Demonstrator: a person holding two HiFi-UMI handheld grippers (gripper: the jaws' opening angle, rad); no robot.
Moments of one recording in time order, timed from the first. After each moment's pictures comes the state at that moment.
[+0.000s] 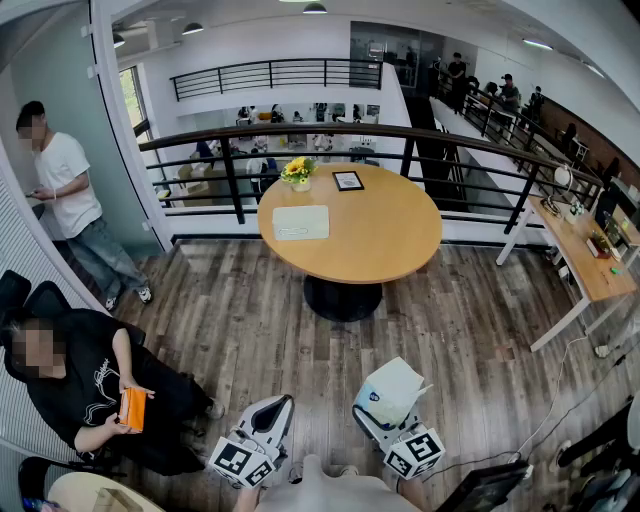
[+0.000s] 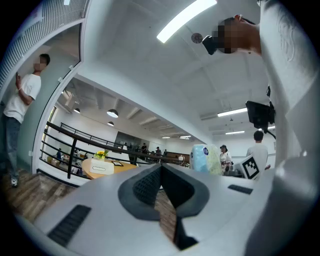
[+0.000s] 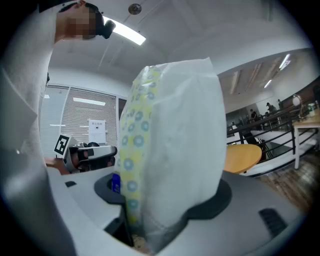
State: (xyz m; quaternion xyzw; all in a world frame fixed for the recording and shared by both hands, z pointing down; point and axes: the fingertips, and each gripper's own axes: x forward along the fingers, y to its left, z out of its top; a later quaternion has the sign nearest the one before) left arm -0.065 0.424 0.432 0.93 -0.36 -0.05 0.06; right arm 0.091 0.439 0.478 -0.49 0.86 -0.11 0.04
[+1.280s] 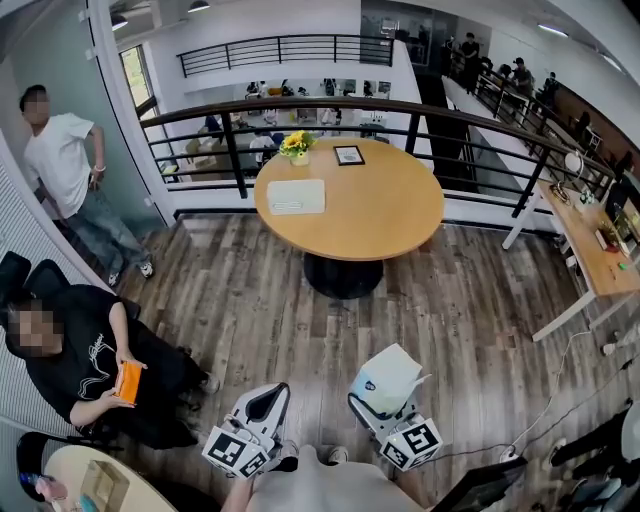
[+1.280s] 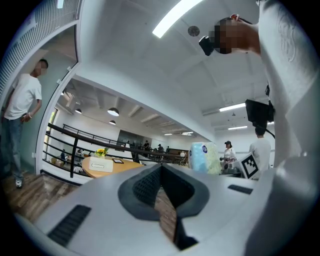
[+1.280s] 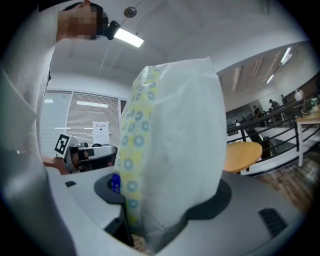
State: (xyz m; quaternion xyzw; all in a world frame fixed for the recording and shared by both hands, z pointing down) left arm -0.034 0.443 0.431 0.93 -0.37 -0.02 0.06; right arm 0.115 0.449 0.479 -0.47 0.87 -0.12 0.04
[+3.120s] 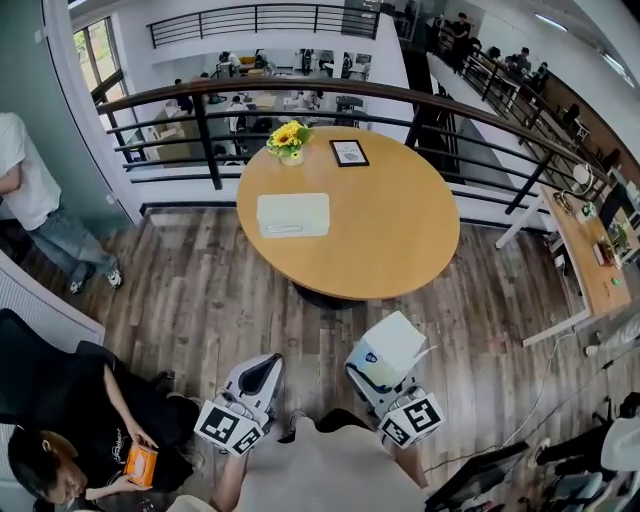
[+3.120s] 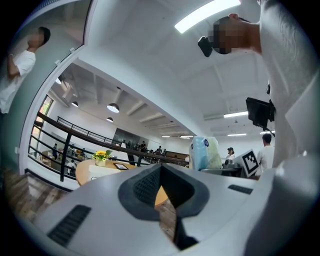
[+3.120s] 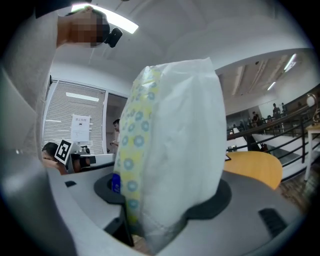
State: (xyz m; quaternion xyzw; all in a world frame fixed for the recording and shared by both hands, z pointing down) left arm -0.061 0.188 0.421 0.94 -0.34 -0.05 0.08; right arm 0.089 0.206 0.440 -0.50 0.86 -0.09 0.03
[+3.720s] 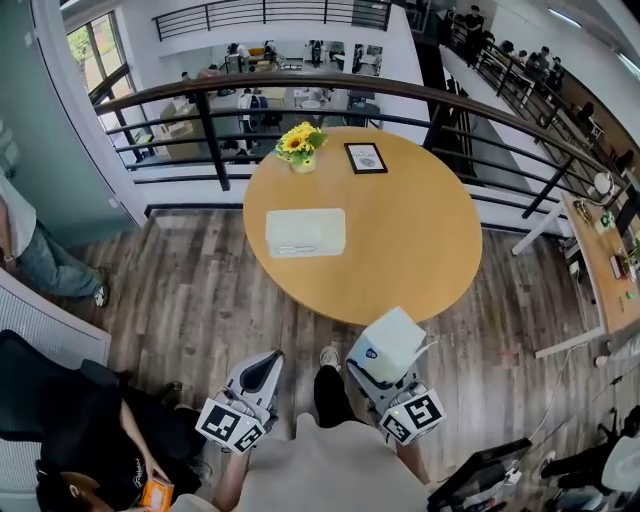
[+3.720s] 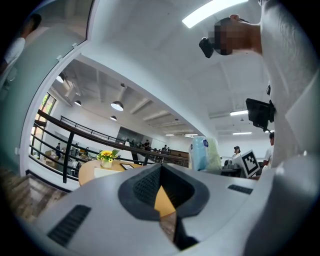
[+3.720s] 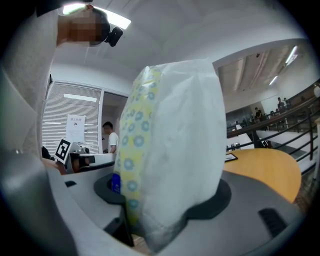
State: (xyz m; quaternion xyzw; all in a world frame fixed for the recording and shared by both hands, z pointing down) left arm -0.074 0.086 0.432 0.93 -0.35 -0.04 0.09; right arm 0.075 0.099 0.452 -0.49 0.87 -0.10 0.03
